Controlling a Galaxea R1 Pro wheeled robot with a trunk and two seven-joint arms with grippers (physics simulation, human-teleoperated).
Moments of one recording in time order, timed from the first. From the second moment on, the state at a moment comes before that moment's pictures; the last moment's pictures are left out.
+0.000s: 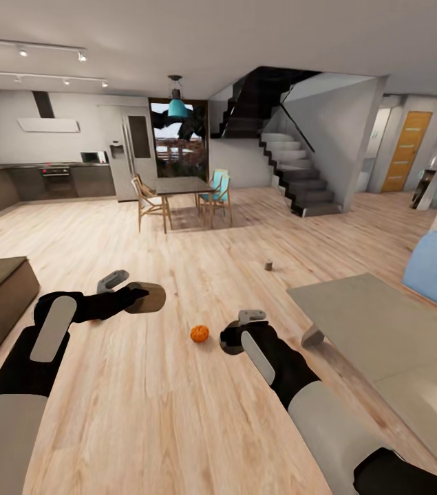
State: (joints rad) left arm -0.75 0.19 0.03 -1.30 0.91 1.00 0.25; right arm -0.82 0.17 0.39 -0.78 -0.43 0.68 -0.34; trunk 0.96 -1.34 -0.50
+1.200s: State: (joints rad) left arm -0.75 0.19 0.03 -1.29 0.91 1.00 0.25; right arm -0.82 0.17 0.39 -0.79 -0.43 0.68 -0.34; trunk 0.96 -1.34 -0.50
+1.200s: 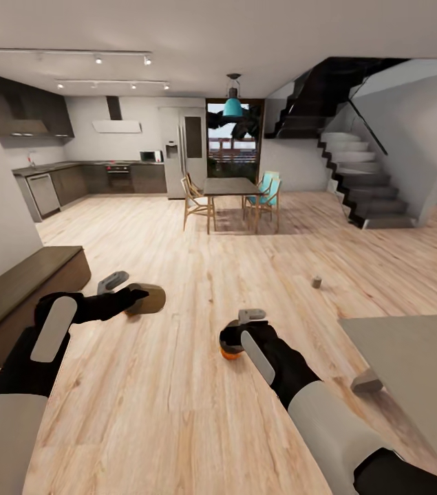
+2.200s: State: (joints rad) left arm -0.75 0.19 0.03 -1.28 0.91 1.00 0.25; right arm -0.82 0.17 0.39 -0.79 -0.43 0.68 -0.34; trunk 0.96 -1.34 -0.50
